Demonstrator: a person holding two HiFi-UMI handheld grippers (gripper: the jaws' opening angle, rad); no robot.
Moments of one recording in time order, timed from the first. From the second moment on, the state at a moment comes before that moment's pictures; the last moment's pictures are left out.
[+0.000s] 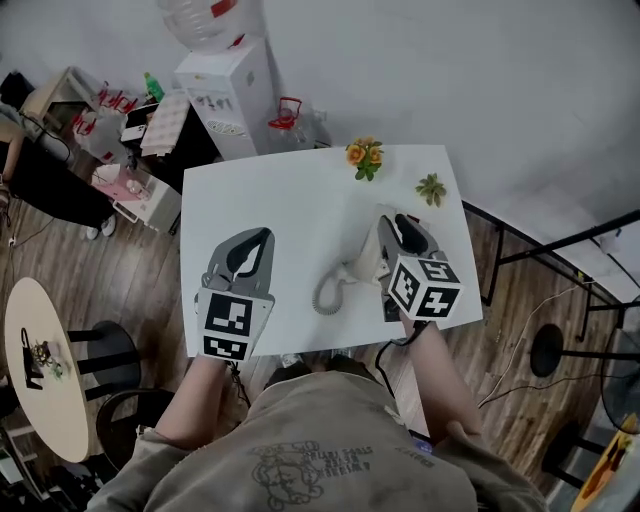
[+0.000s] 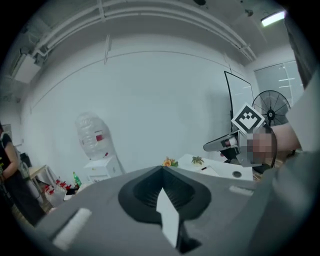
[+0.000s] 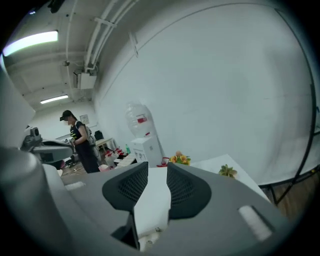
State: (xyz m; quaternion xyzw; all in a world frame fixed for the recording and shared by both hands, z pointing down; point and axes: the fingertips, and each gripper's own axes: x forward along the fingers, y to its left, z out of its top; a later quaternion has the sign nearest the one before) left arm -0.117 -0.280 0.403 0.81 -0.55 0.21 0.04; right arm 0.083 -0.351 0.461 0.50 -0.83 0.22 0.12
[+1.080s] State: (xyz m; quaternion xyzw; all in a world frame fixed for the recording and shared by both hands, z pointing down) left arm -0.075 -0.225 0.258 0.84 -0.54 0.07 -0.05; right arm 0.098 -0.230 0.247 0.44 -0.90 0.00 0.02
